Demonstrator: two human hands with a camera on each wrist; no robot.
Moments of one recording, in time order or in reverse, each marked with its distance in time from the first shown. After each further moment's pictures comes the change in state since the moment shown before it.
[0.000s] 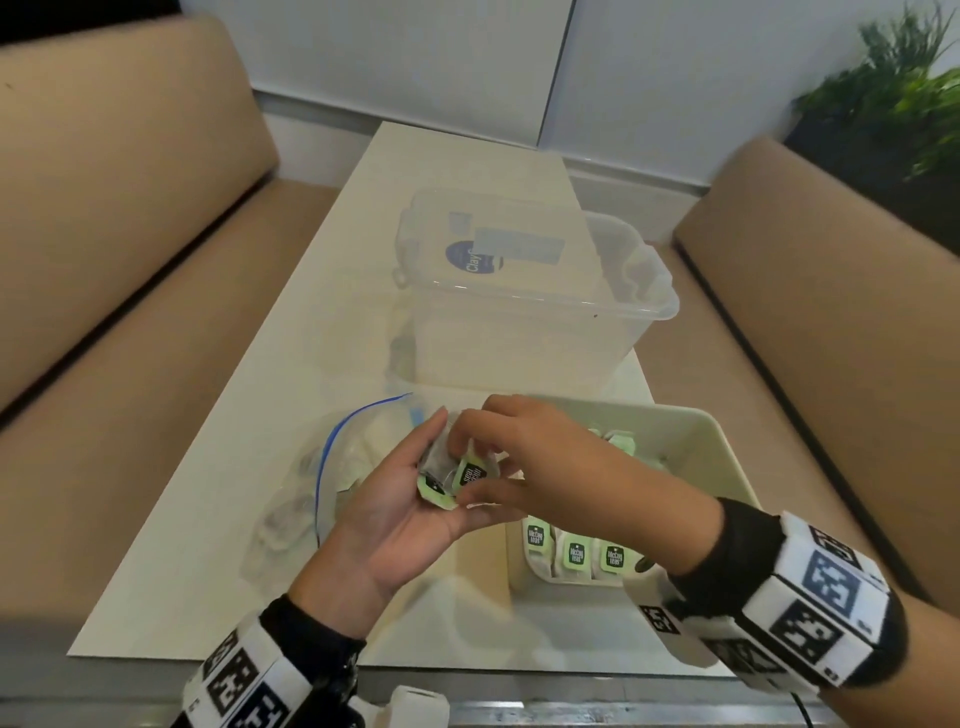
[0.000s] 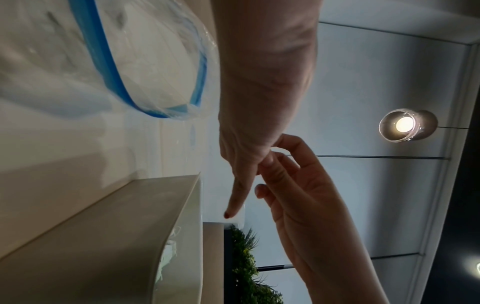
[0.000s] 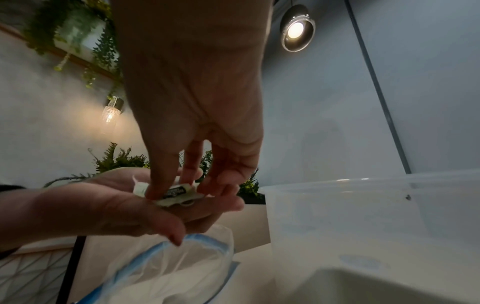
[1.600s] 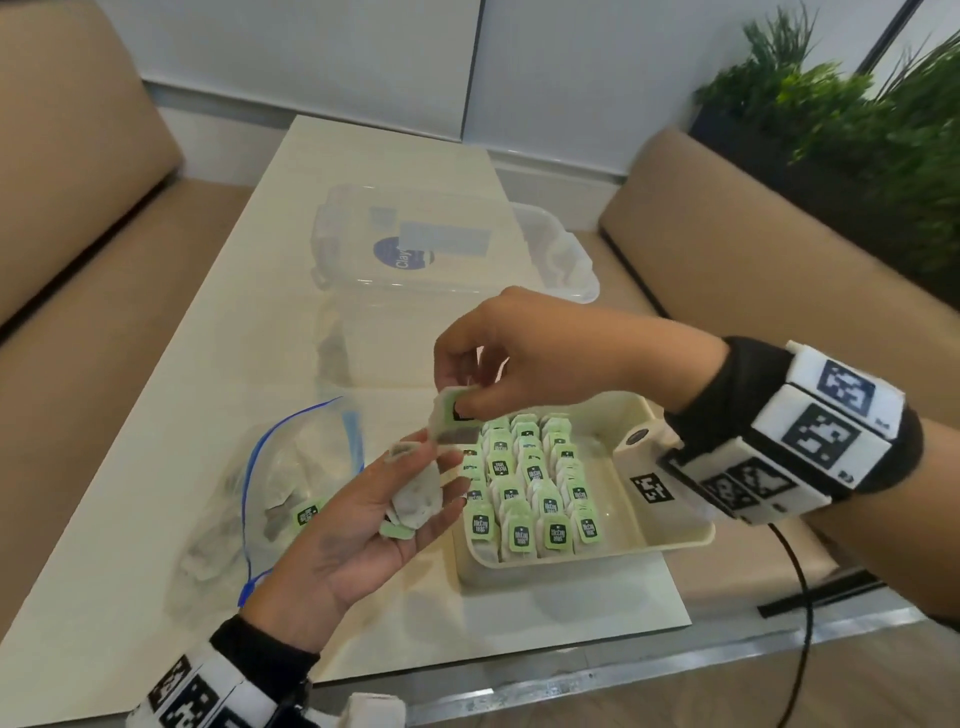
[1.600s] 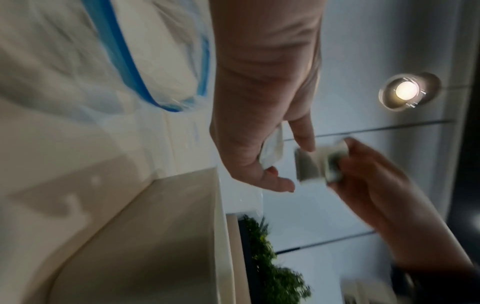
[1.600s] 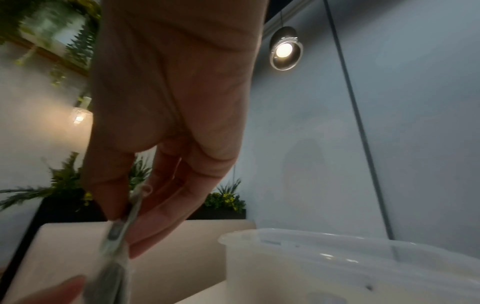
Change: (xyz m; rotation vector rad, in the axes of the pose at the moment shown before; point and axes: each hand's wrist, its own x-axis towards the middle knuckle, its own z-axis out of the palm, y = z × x) left_hand 0.015 -0.018 -0.008 0.170 0.062 -0.029; right_hand 0.004 0.005 -0.084 -0.067 -0.119 0.016
